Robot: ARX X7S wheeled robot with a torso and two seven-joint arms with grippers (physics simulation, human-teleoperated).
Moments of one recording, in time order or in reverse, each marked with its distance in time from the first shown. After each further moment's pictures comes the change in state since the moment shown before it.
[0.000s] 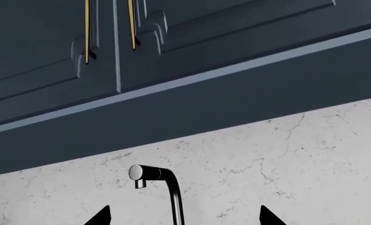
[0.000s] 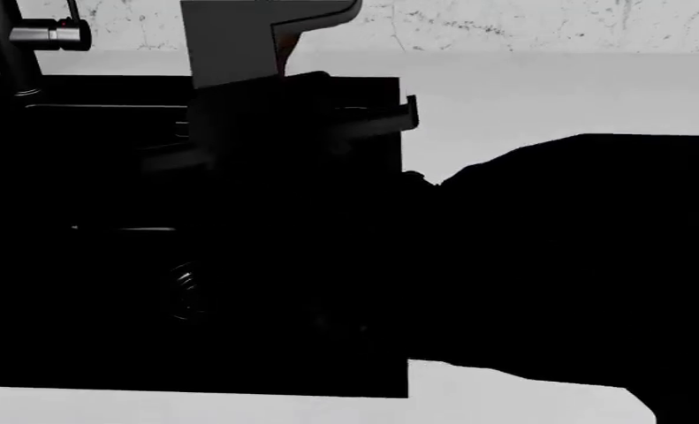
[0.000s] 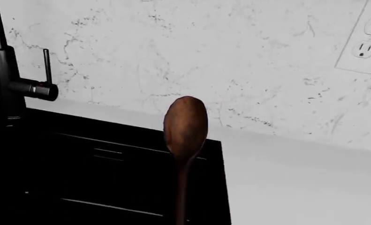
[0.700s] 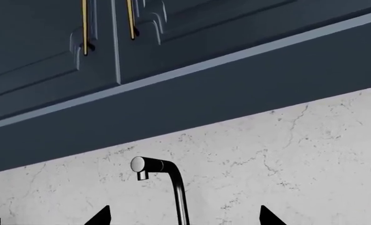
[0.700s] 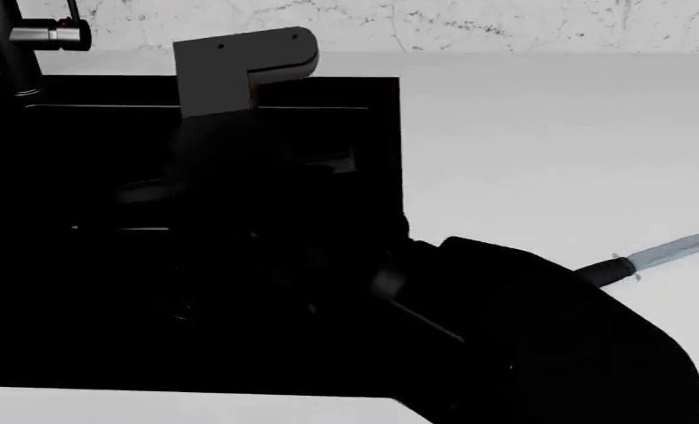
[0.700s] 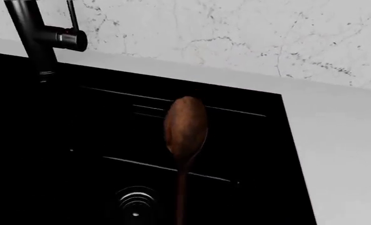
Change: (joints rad) left arm 0.009 -0.013 0.019 -0.039 0.015 0.022 -0.020; right arm -0.456 -0.073 0.708 0.545 -0.426 0.618 -0.142
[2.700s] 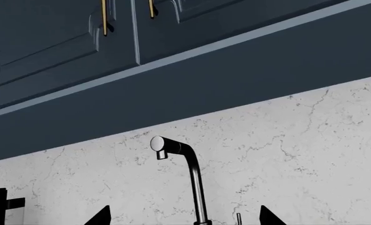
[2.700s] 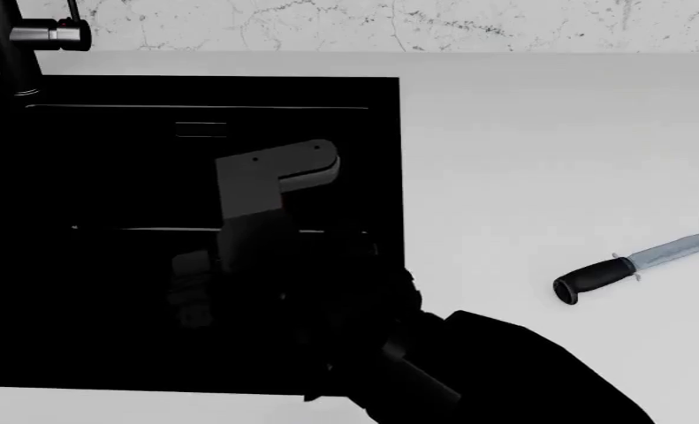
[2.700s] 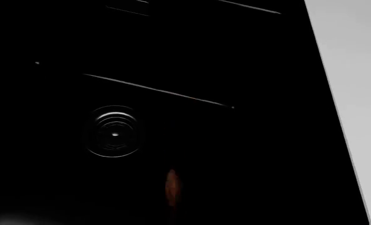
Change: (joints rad) left arm 0.097 -0.026 -0.064 -0.056 -0.036 0.101 -0.033; right arm -0.182 -0.002 0.074 0.092 -0.087 0.182 -0.035
